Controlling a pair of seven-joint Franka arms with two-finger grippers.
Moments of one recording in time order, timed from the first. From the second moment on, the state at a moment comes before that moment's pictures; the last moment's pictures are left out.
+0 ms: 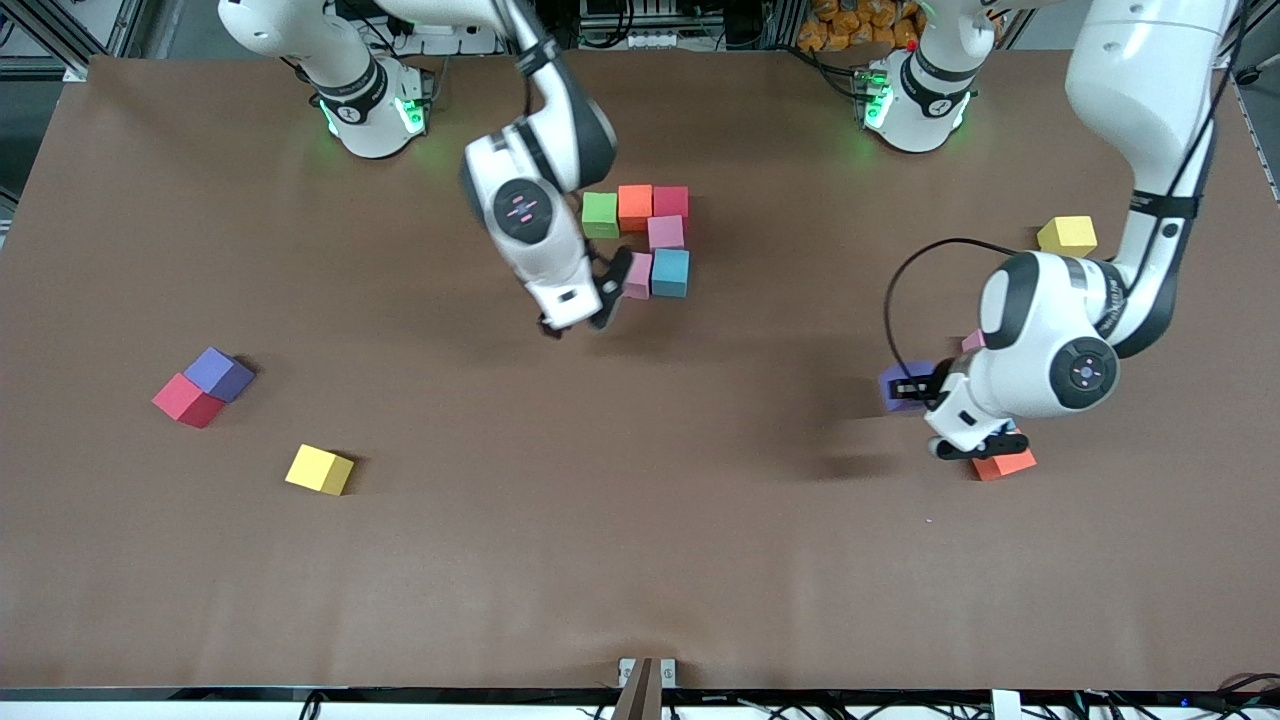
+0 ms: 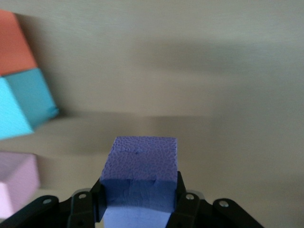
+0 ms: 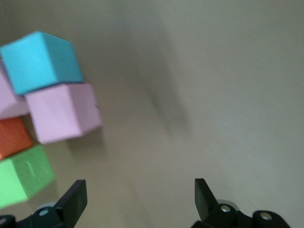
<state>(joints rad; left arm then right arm) -0.05 0.47 -0.18 -1.77 -0.07 2.03 -0.31 1.24 0.48 -0.65 -1.87 0.49 2.11 -0.83</state>
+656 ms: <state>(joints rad) -0.39 0.42 -0.19 -1.75 -0.24 2.03 -0.98 0.85 0.49 -0.76 -1.87 0.49 2.21 -1.23</state>
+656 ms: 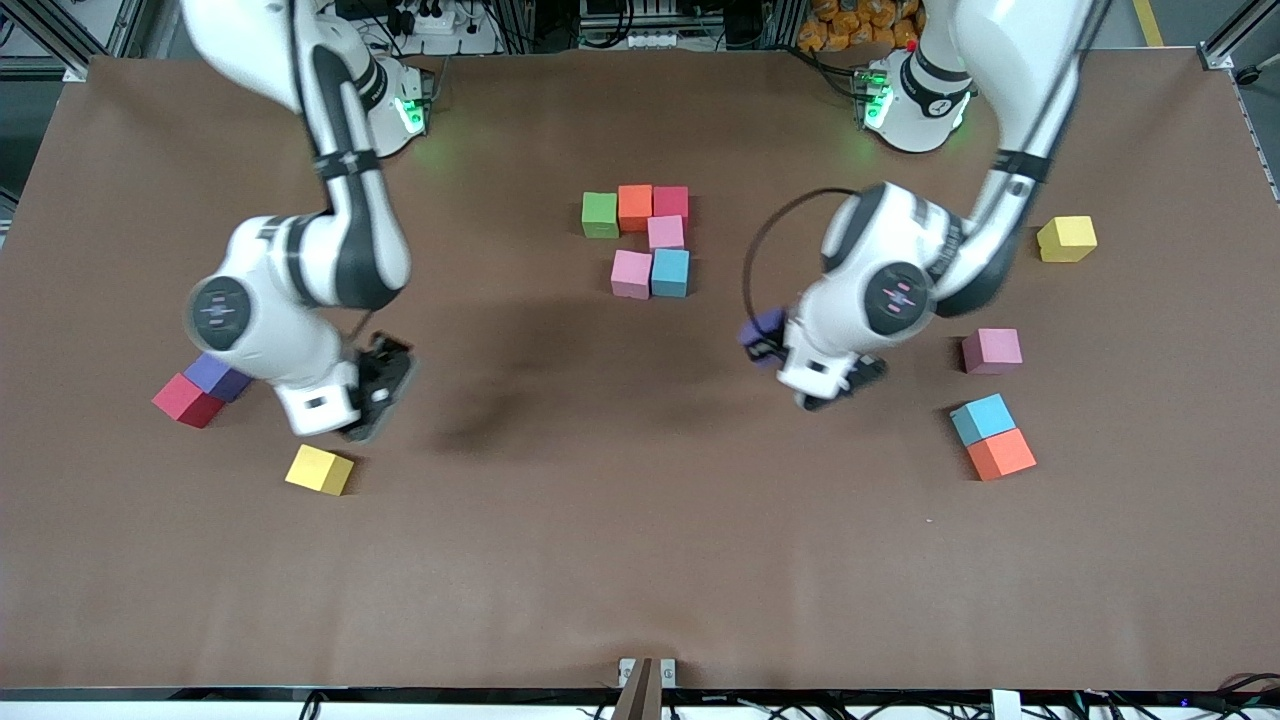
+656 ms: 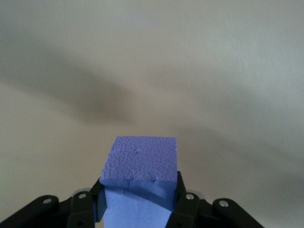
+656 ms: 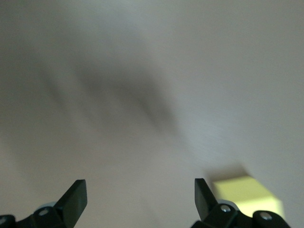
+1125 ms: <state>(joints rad) -0.63 0.42 -0.19 -1.72 -0.31 2.12 -1.53 0.49 0.61 -0.57 -1.78 0.49 2.37 -1.49</state>
